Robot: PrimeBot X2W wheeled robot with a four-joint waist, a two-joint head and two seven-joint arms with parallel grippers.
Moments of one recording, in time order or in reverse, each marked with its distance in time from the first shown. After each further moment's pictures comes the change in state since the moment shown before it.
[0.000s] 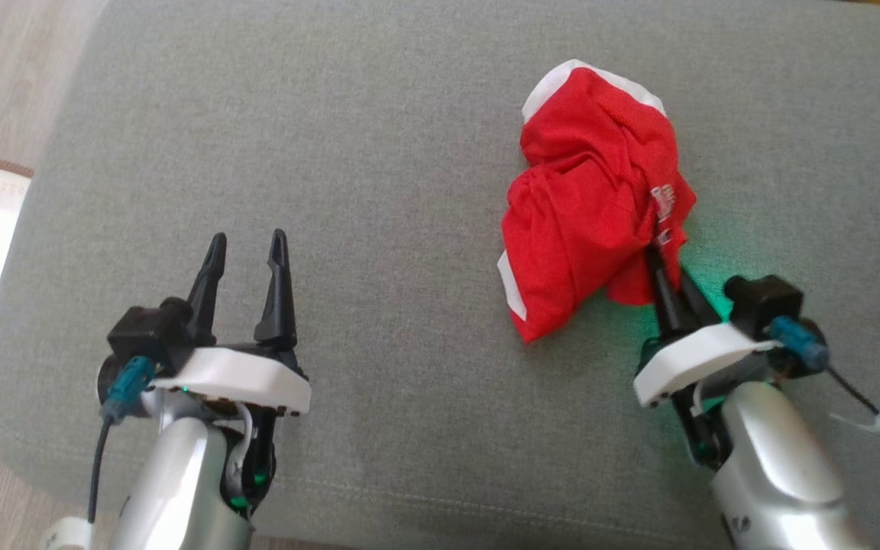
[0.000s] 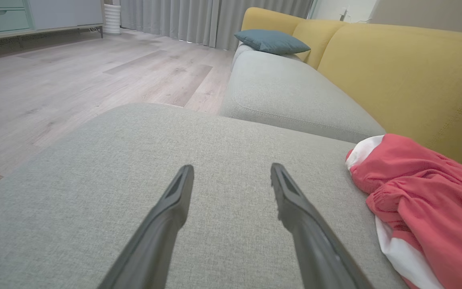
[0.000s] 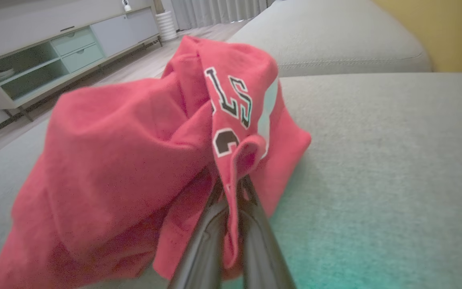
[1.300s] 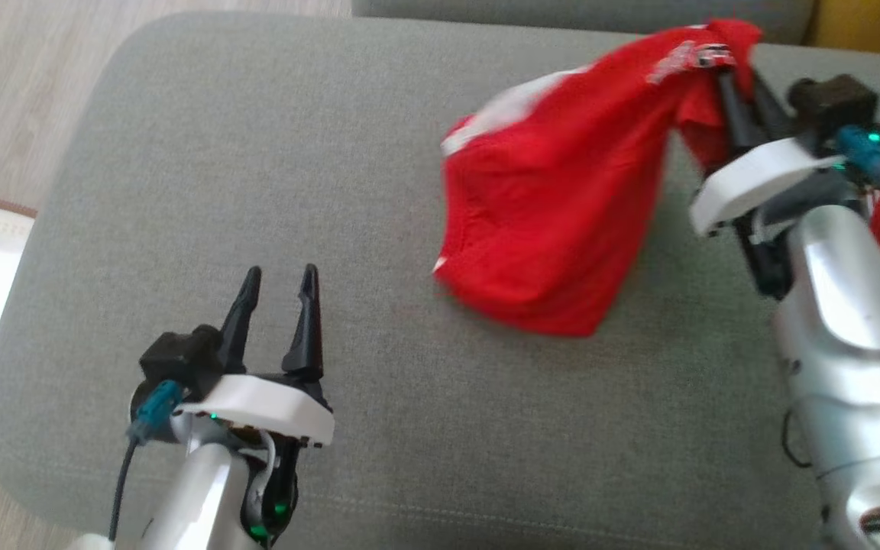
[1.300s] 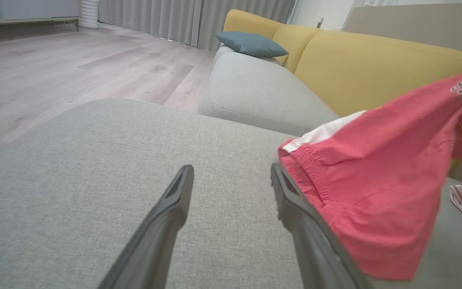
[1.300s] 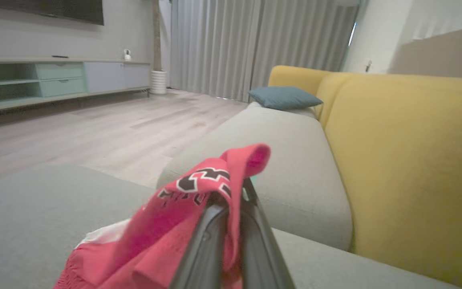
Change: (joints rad) left arm 0.049 0.000 -0.063 0.008 -0.050 -0.002 0.000; right arm -0.344 -0.074 -0.051 0.002 -0.164 0.000 0.095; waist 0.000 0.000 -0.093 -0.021
